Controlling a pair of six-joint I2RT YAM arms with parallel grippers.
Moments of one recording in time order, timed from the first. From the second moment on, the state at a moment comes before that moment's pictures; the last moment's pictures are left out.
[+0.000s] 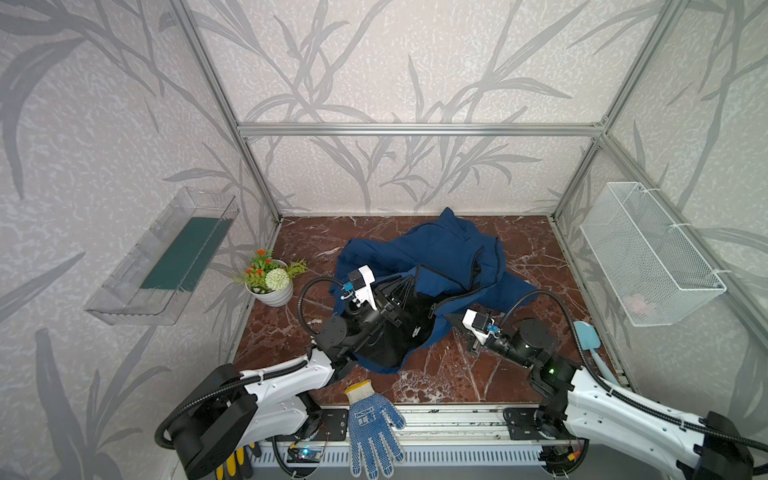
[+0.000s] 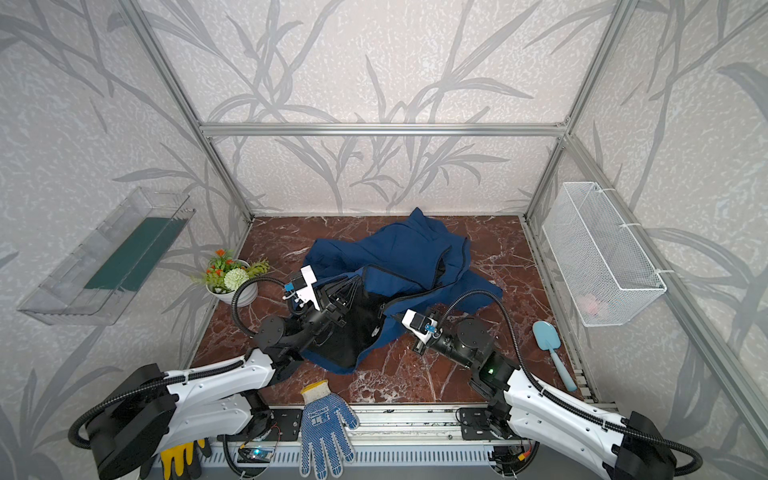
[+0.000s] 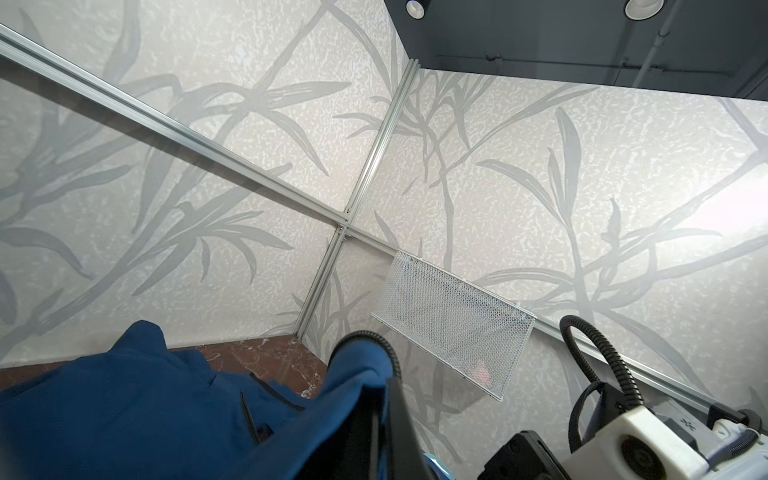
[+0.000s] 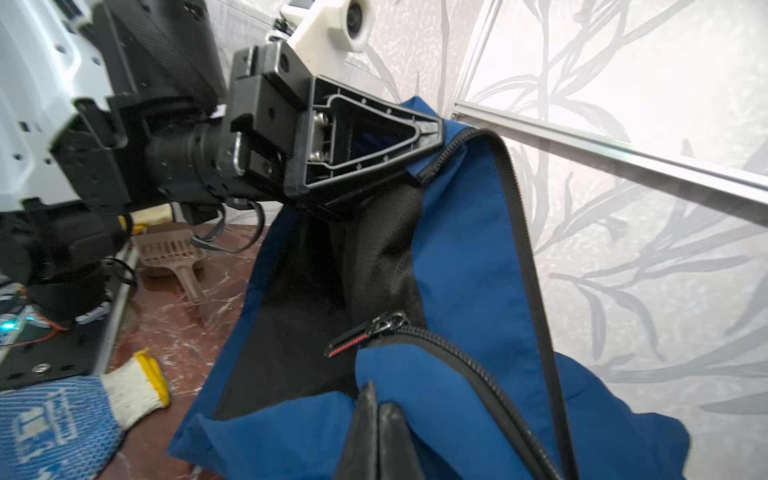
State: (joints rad) left arm -0.78 1.15 0.35 1.25 0.06 -0.50; right arm 0.86 0.79 0.35 0.45 -0.14 -0.31
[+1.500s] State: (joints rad) left arm -0.71 1.34 0.61 1.27 0.30 -0.66; right arm 0.89 0.83 0.53 0.45 -0.07 -1.18
